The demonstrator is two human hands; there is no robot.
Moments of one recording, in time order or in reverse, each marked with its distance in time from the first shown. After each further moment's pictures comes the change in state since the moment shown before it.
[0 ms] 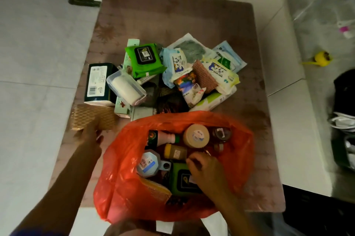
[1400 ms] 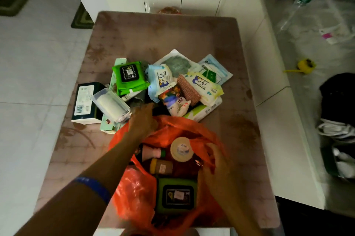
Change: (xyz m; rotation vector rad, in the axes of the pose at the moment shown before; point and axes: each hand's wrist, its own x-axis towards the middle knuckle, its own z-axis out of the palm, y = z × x) left_hand -0.036 -0.035 0.174 1.479 -0.412 0.865; right_hand -0.001 0.015 -0.086 0.106 0.115 0.215
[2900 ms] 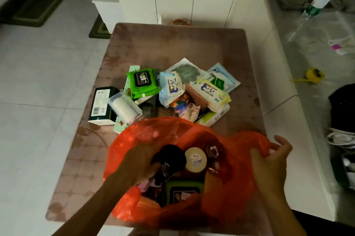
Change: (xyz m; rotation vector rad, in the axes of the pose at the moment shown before) left_hand -0.122 -0.030 -0.019 0.107 0.022 0.455; right_hand 0.017 -0.004 -0.069 0.357 0.502 0.312
